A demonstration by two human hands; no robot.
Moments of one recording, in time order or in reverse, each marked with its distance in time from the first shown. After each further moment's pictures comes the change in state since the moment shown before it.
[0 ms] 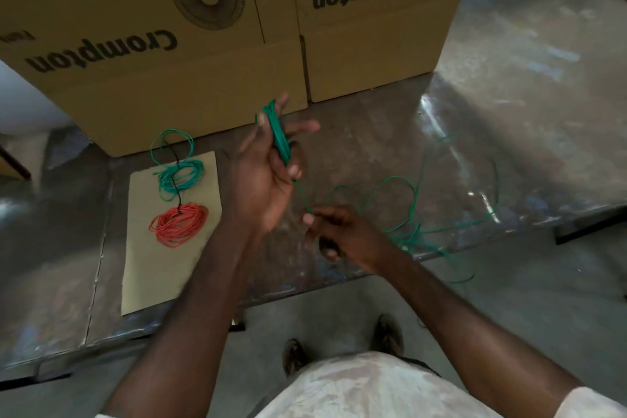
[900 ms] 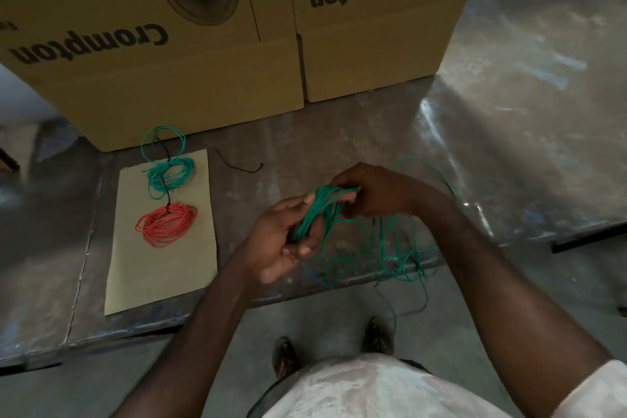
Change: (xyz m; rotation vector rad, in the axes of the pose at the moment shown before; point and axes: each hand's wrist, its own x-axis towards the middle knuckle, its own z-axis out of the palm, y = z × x) left_hand -0.035 -0.060 -0.014 0.051 -0.214 -0.468; right_hand 0.025 -0.098 -0.090 -1.025 -0.213 -0.044
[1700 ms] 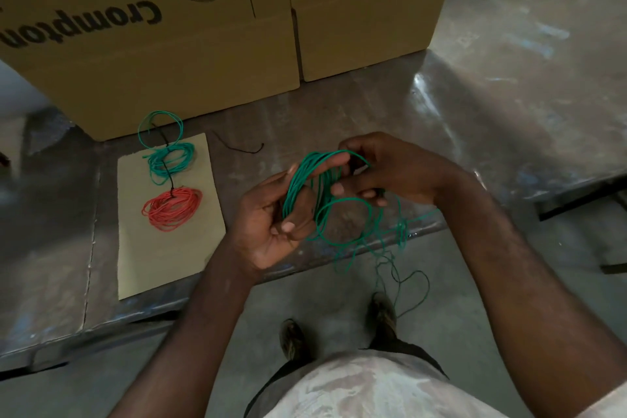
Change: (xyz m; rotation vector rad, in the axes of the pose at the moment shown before) left_hand -0.046 0.023 0.005 -0.270 -0.189 -0.005; right_hand -0.052 -0.068 0.017 0.591 0.030 -0.033
